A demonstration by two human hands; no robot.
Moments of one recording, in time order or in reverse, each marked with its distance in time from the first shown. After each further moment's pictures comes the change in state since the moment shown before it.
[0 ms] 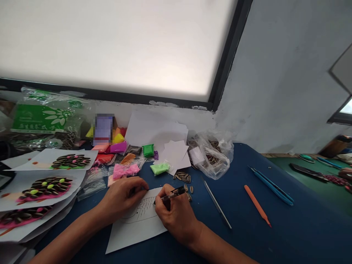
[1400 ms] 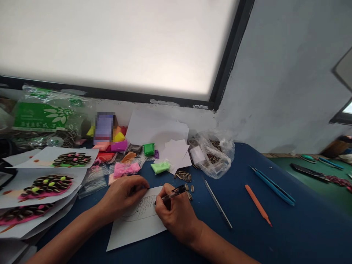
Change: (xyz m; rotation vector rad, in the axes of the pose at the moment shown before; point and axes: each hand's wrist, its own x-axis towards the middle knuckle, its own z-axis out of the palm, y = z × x) left_hand -0.001 -0.001 0.000 0.002 0.004 0.018; right_hand 0.000 0.000 0.000 -0.013 0.000 -0.019
